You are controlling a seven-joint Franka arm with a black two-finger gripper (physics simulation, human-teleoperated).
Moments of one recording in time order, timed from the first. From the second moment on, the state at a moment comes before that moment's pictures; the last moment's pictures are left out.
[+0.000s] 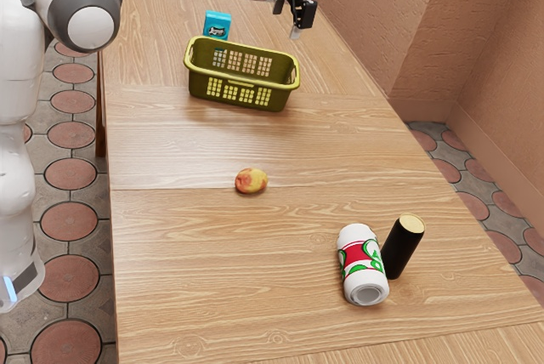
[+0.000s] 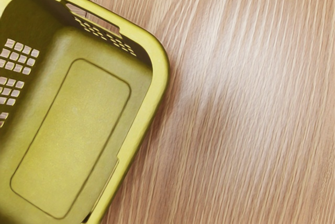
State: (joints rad) arm 0.27 0.18 0.02 -1.20 0.15 1.46 0.10
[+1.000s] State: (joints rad) arm 0.08 0.17 -0.02 -1.24 0.03 1.46 0.10
